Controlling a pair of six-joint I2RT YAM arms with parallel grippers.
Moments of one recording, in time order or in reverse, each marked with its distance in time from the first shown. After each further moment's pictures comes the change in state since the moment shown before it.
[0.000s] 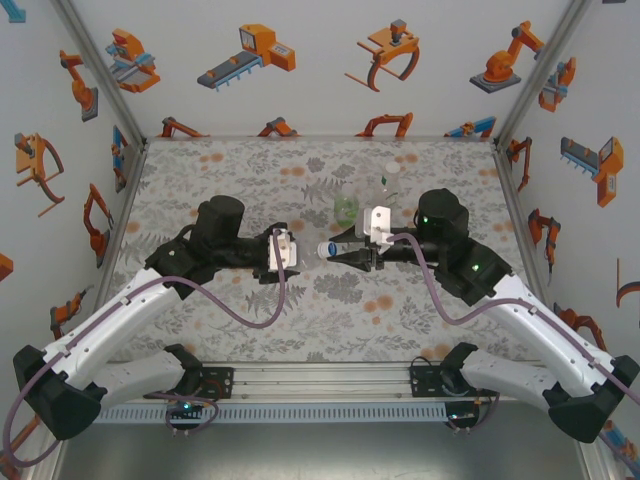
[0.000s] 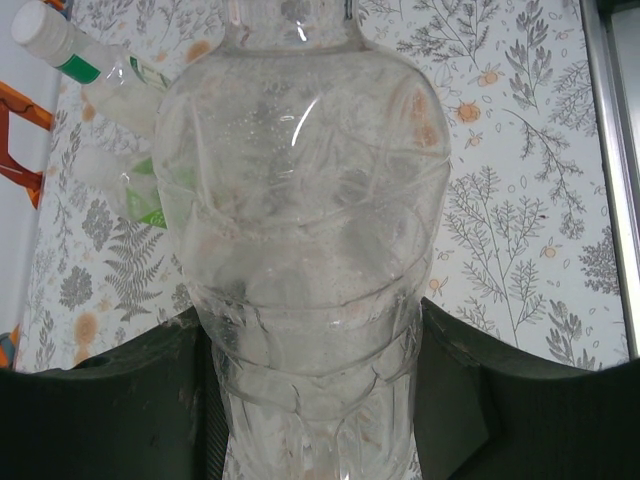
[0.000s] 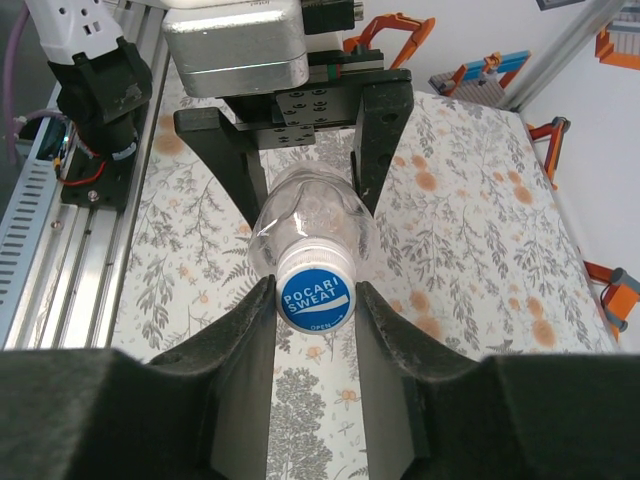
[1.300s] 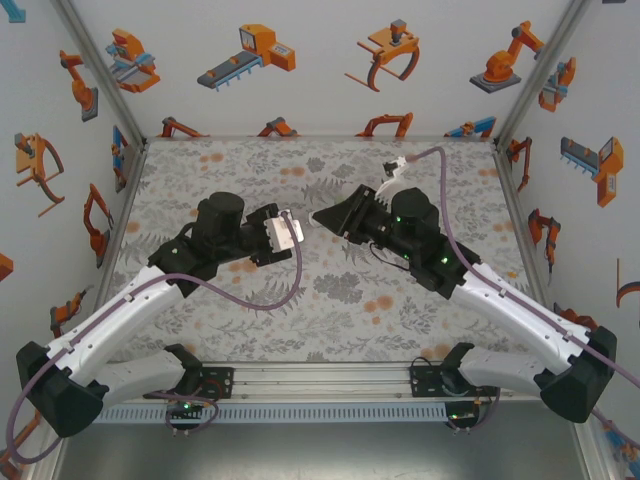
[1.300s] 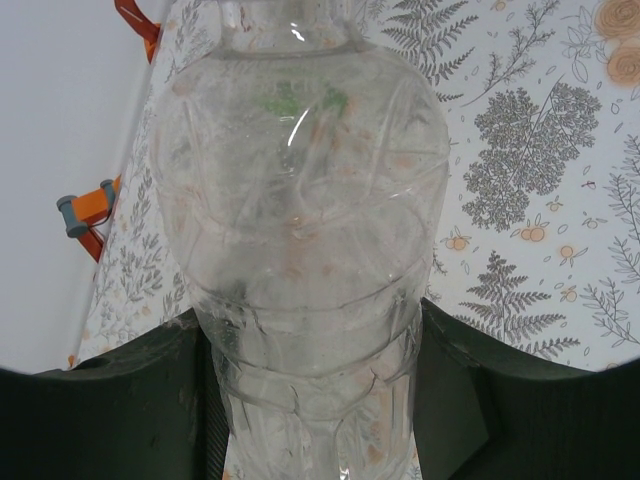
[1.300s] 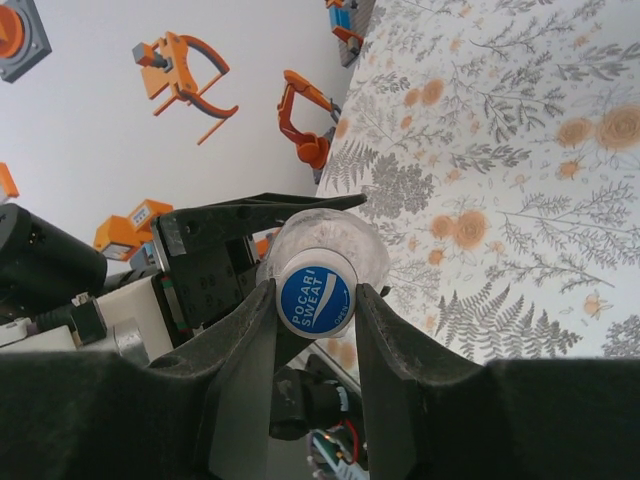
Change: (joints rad) left arm 0.005 0.018 -0.002 0.086 -0.364 -0.069; right arm 0.055 0.124 -0.045 0.190 0.679 1.432
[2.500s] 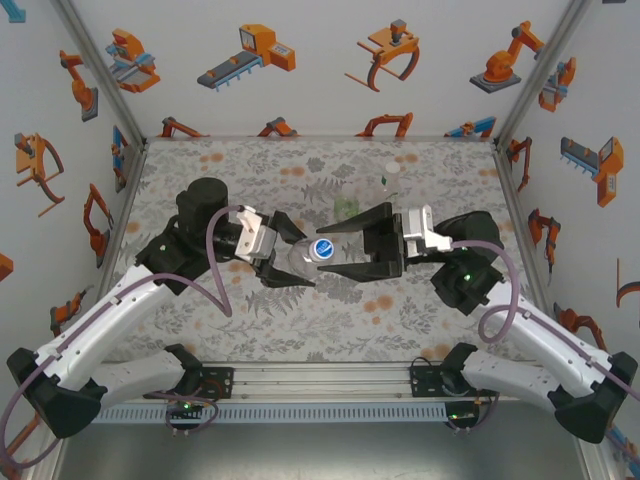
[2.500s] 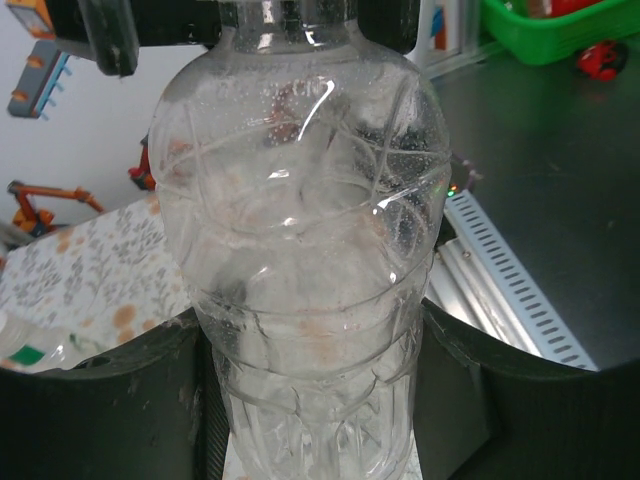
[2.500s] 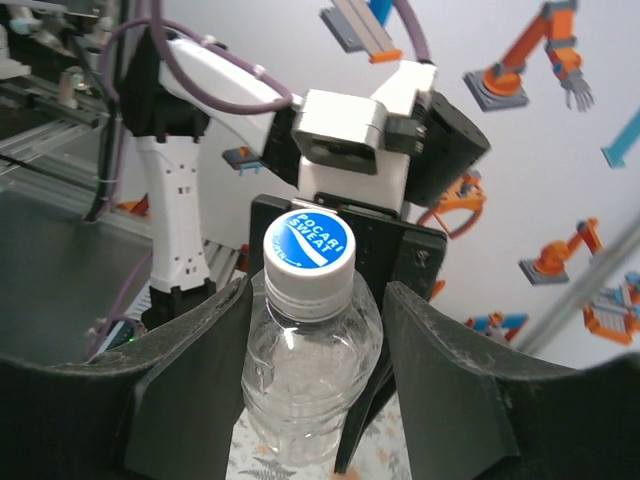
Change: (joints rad) left arm -0.021 -0.010 0.117 0.155 0.912 -0.254; right arm 0.013 -0.145 -0.057 0.621 -0.876 -0.957
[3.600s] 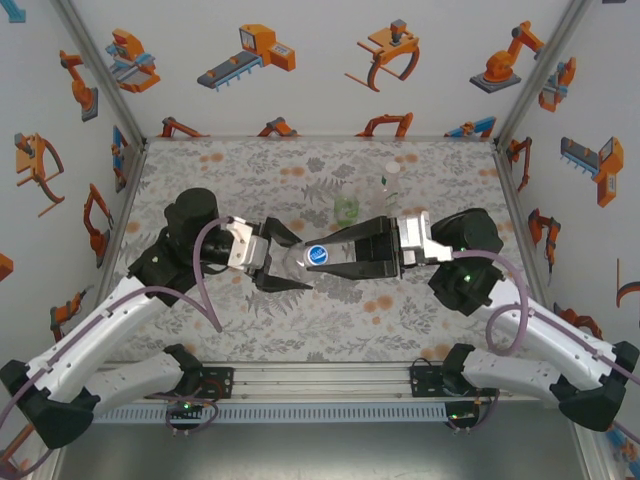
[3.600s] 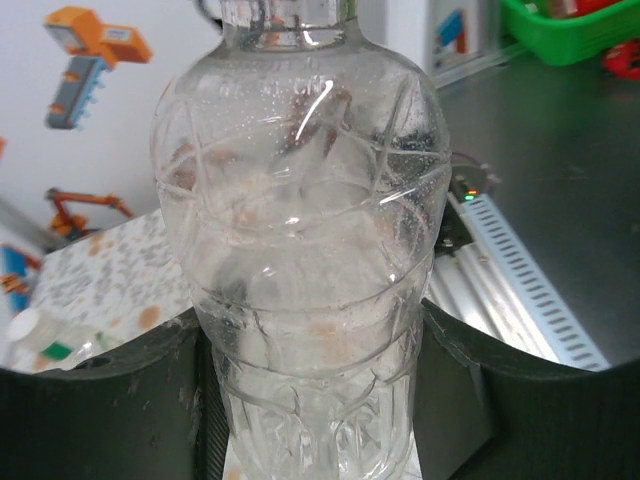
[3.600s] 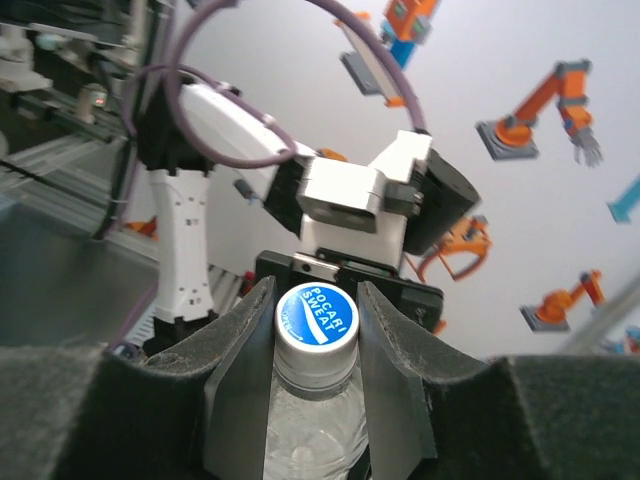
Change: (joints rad) left arm -0.011 -0.084 -0.074 0.077 -0.110 -0.014; right arm 0.112 0.016 0.090 -0.104 0.106 -0.096
